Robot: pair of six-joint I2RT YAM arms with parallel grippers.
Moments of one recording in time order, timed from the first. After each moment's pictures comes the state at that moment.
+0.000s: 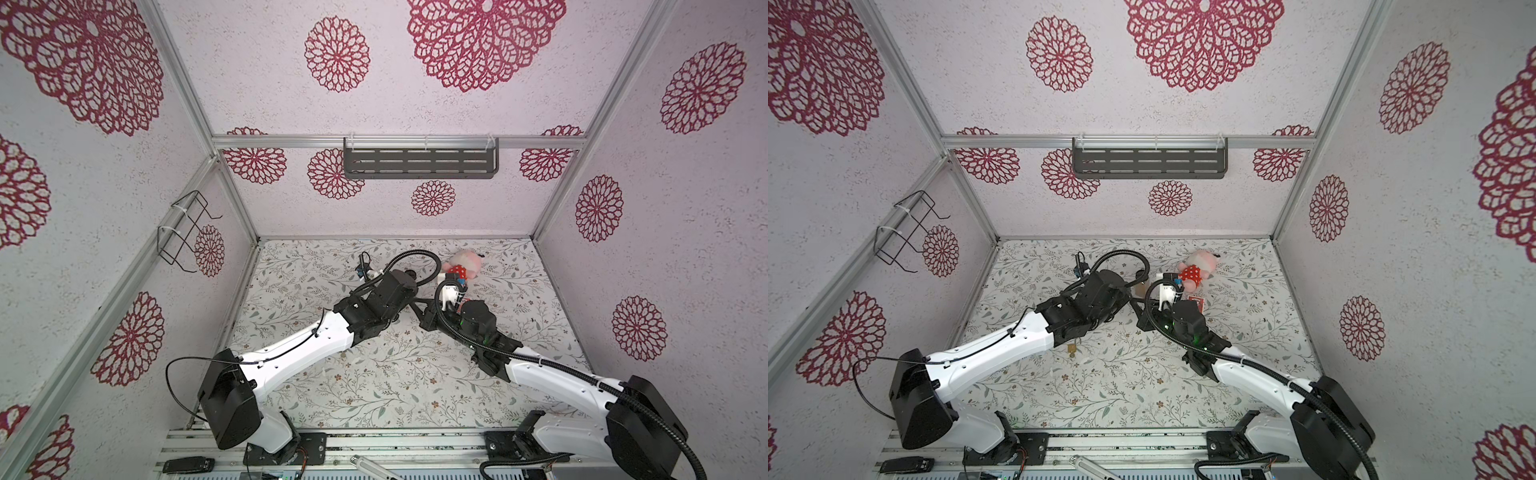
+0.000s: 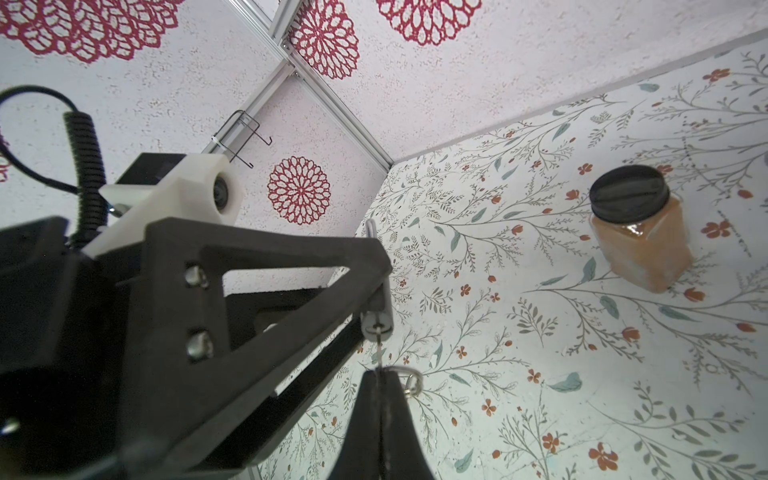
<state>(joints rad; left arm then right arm) -0.89 1.52 1.29 -0.42 -0.42 -1.37 0.76 1.22 0.66 0.43 -0.11 0.75</state>
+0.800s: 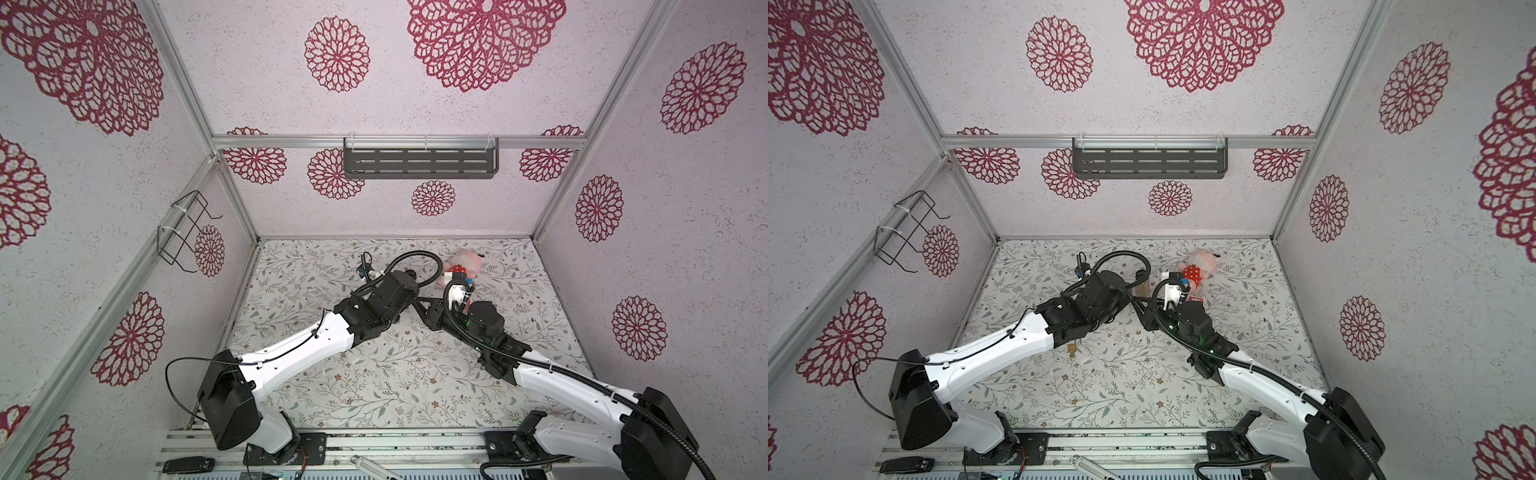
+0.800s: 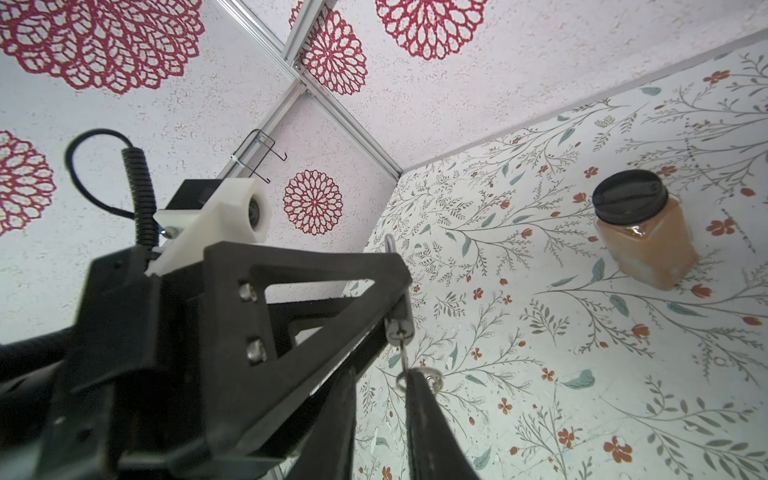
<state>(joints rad) -0.90 1.51 1.29 -0.43 -0.44 -1.35 0.75 1.15 0.64 0.40 -0.11 0.81</state>
